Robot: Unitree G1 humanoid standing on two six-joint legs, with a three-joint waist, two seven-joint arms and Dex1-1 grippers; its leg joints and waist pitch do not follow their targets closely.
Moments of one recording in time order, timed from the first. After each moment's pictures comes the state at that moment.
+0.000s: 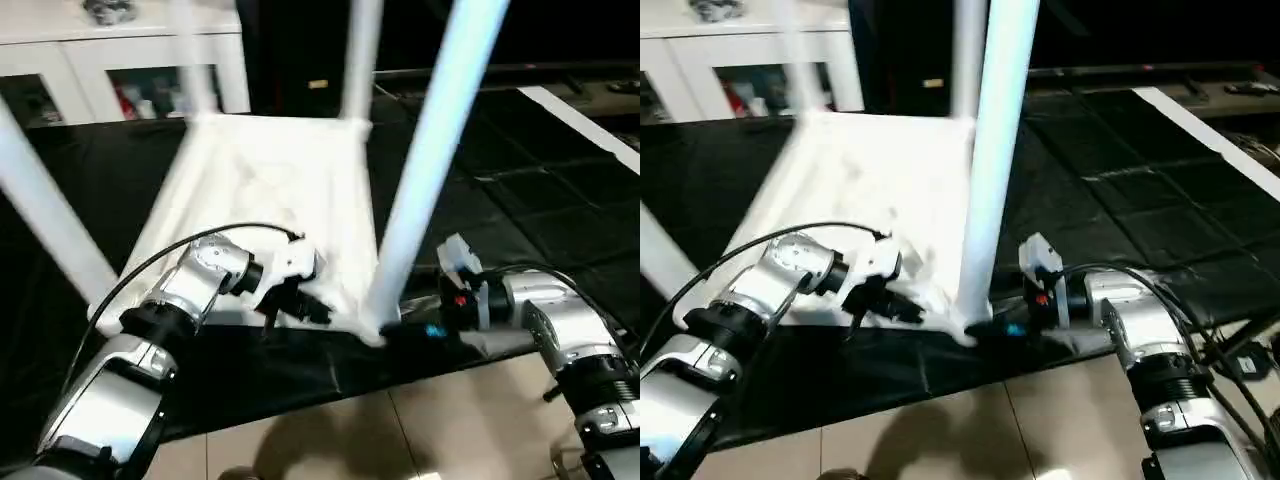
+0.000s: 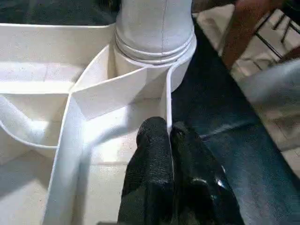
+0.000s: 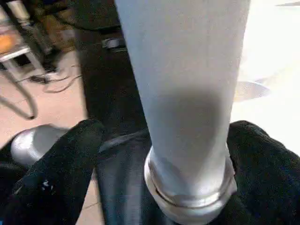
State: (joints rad) left arm -0.76 0.32 -0.37 0.79 0.05 -0.03 -1.44; right arm -0.52 -0.46 0.16 0.55 0.24 0.16 1.51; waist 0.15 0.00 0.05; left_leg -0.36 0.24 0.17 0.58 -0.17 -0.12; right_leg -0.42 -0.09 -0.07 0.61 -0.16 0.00
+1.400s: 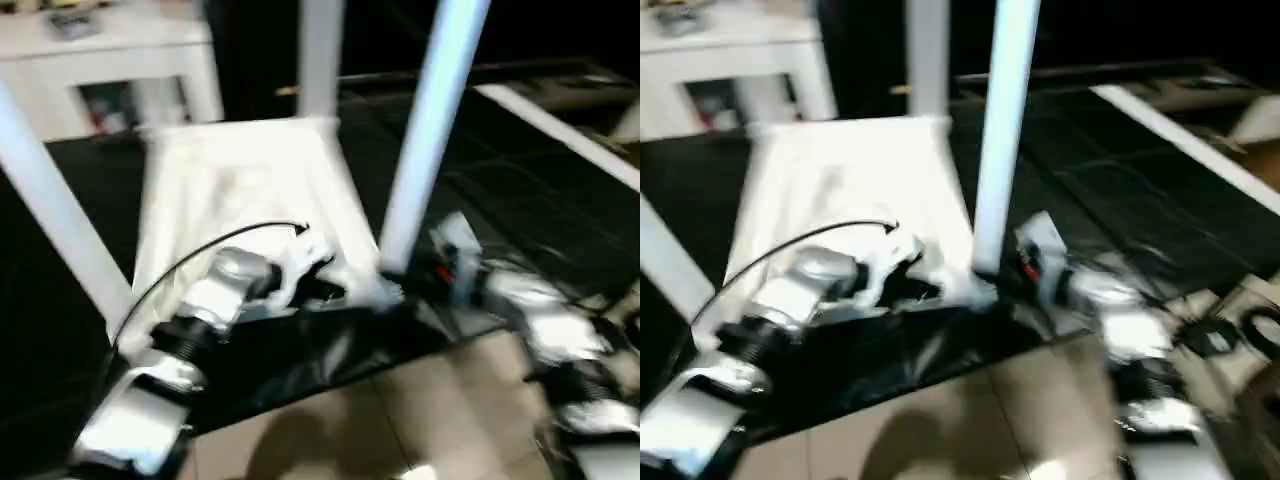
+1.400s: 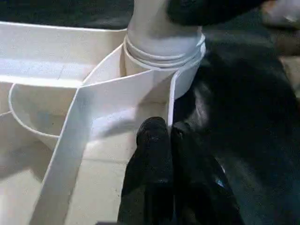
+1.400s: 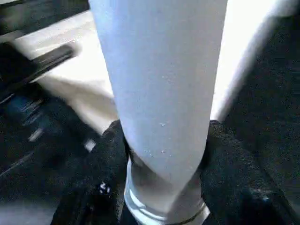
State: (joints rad) left arm -0.72 0.13 -0.22 0.74 0.08 0.27 -0.91; right arm -0.55 -0.24 0.00 0.63 0.16 0.19 0.80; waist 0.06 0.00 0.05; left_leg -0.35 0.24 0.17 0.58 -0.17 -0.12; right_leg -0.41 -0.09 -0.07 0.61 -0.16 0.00
